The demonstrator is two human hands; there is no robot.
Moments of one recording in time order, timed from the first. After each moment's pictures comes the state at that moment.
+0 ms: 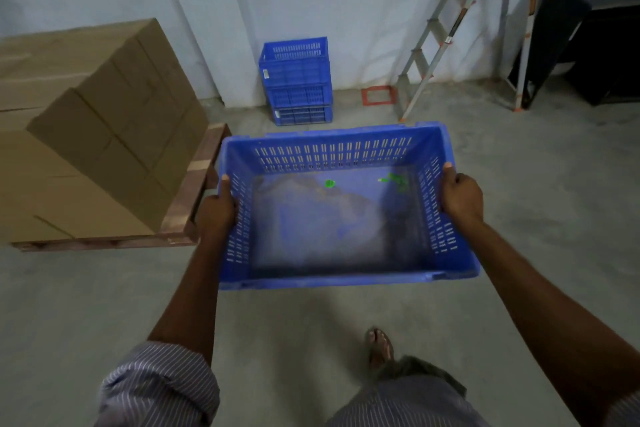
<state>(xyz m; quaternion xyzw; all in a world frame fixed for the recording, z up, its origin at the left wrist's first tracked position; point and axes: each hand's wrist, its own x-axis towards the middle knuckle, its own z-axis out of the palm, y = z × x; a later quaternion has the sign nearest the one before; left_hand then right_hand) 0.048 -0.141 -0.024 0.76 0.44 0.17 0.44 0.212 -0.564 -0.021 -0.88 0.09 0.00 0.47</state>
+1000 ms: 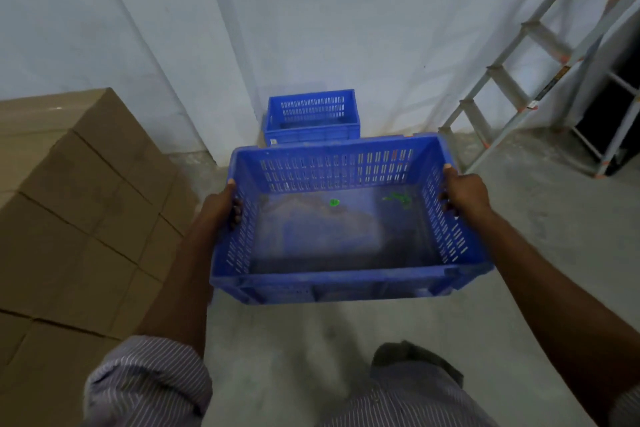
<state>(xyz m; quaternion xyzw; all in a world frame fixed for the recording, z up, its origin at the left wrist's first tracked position) 0.733 0.339 -0.006 0.70 0.40 0.03 0.59 0.893 -0.108 -0.011 -0.85 0.14 0.07 0.51</state>
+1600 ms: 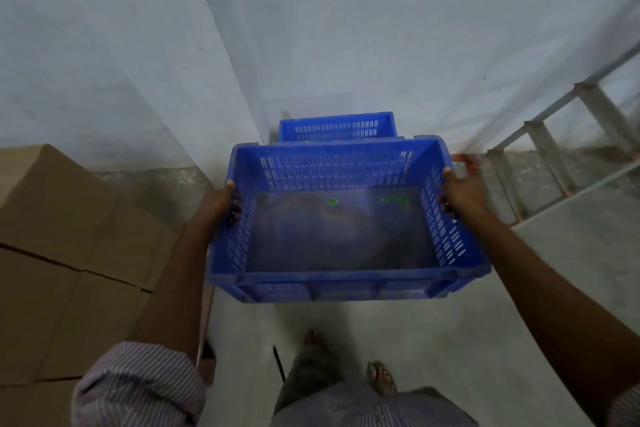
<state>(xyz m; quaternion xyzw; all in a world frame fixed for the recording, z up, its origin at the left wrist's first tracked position) 1.113 0.590 -0.042 0.70 0.43 -0.01 0.58 1.265 0.161 -0.049 -0.85 0.14 0.10 0.50</state>
